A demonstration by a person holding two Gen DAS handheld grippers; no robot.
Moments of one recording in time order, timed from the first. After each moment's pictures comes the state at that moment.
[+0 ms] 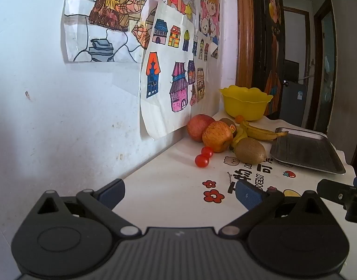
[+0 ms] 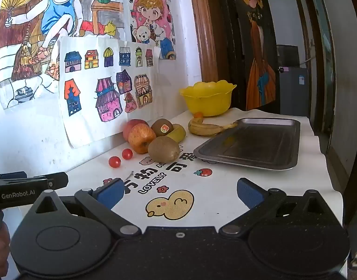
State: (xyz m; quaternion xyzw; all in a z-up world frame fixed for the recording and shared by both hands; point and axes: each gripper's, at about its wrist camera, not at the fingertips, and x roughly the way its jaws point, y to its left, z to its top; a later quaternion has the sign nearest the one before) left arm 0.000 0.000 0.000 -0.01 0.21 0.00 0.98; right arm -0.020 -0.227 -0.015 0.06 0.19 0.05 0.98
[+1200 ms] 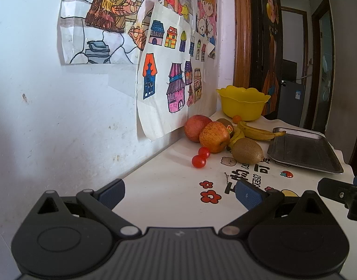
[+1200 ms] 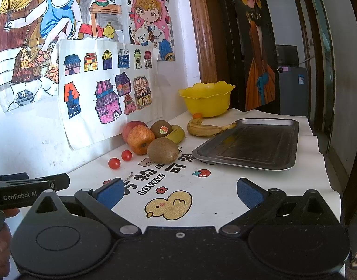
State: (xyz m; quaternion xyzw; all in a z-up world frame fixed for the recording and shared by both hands) left arm -0.002 -0.004 0.001 -0.01 0.21 0.00 0.98; right arm -0.022 -0.227 -0.016 0.07 0.19 0.05 0.98
